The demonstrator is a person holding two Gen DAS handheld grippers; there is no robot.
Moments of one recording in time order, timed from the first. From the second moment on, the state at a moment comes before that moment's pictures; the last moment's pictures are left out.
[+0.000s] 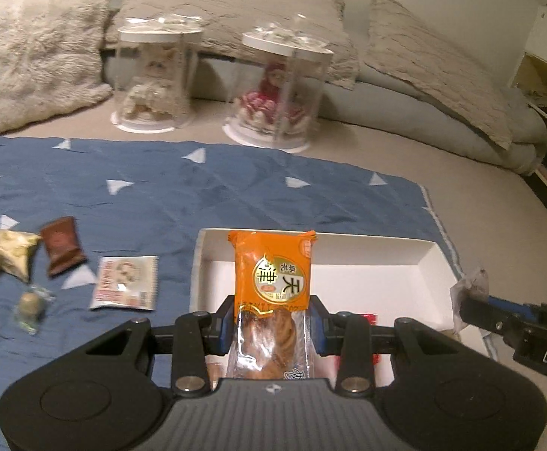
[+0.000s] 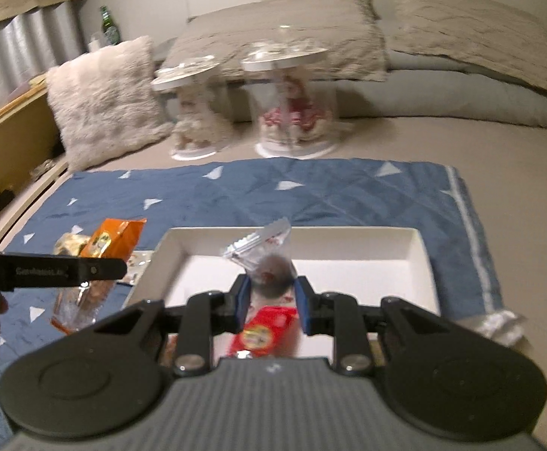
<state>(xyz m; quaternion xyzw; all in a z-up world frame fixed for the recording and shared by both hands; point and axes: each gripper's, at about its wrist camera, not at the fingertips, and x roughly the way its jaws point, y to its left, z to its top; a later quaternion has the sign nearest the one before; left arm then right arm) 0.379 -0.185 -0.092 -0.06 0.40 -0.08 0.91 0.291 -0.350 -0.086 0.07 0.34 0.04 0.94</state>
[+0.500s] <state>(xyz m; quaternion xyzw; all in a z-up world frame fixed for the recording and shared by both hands) 0.413 -0.228 -0.138 -0.09 0.42 -0.07 0.90 0.287 -0.389 -0.112 0.10 0.37 0.00 0.92</state>
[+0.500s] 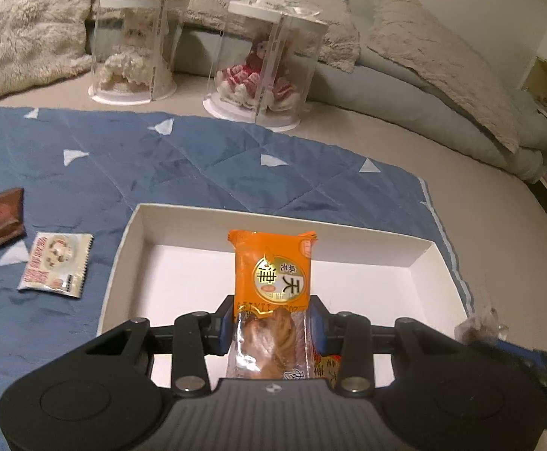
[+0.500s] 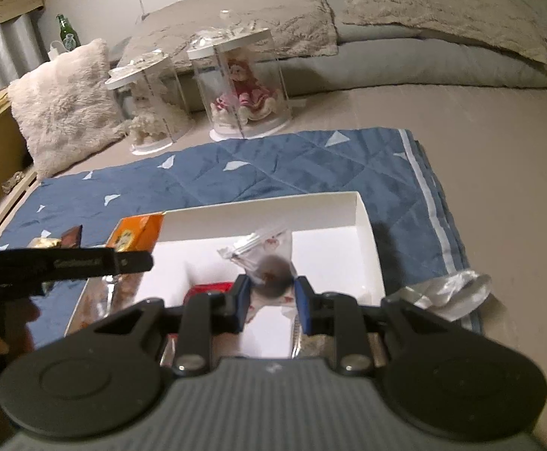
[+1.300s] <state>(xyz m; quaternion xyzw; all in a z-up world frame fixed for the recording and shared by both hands) 0.407 -0.221 -0.144 -0.04 0.47 -0.08 0.88 0.306 -0.362 -0.127 0.08 0.43 -0.02 0.90</state>
